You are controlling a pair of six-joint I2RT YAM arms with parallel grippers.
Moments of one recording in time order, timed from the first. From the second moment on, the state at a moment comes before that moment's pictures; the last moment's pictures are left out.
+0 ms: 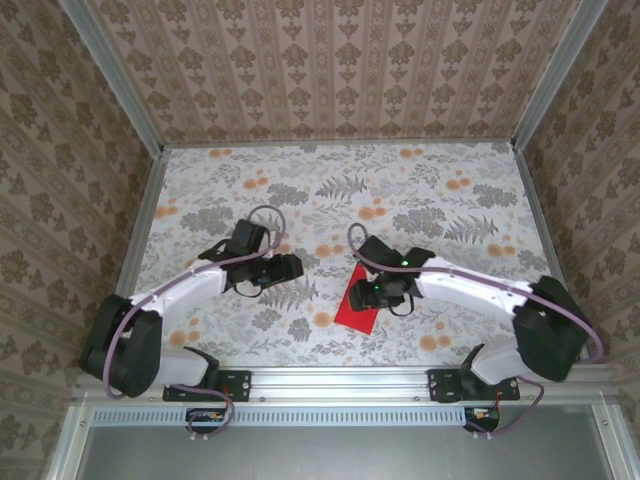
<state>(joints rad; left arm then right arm) -0.53 1.35 0.71 -0.34 0.44 -0.64 0.77 1.39 0.86 -0.69 -0.10 0.67</state>
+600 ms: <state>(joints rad) -0.82 1.97 1.25 -0.29 0.55 -0.63 0.54 1.03 0.54 -0.61 -0.04 1.00</state>
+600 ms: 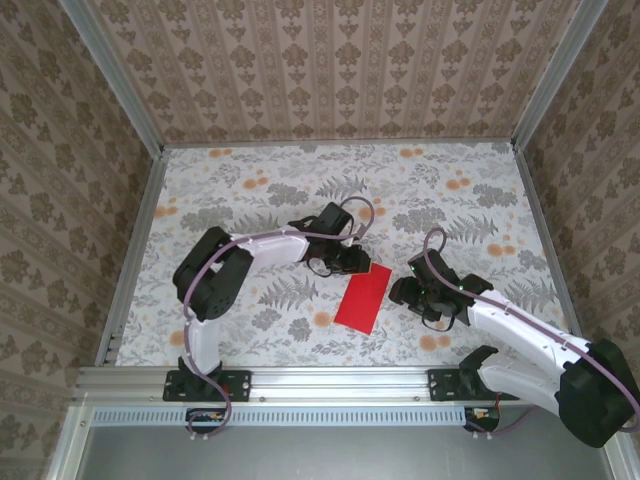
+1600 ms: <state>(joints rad) -0.66 1.84 0.99 -0.24 0.39 -0.79 0.73 1.32 0.59 -0.30 -0.24 1.03</state>
